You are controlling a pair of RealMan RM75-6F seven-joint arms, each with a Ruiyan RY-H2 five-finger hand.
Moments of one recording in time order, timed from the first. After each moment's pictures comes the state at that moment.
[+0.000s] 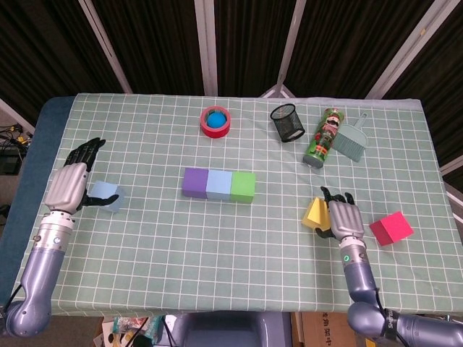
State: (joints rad) left arm -0.55 -1.13 -0.28 -1.95 0.90 1.24 0.25; right arm 0.60 -1.40 0.20 -1.77 -0.59 1.19 -0.58
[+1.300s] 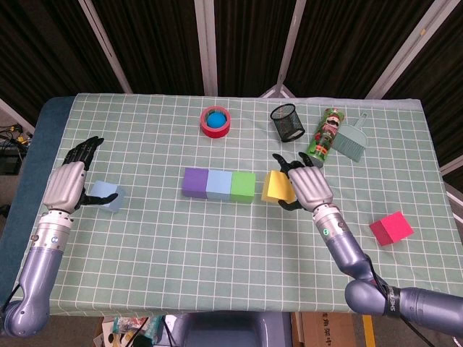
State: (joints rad) left arm -0.55 -1.12 -0.29 -1.95 0.90 1.23 0.22; right arm 0.79 -1.27 0.32 -1.81 -0.78 0.96 -0.48
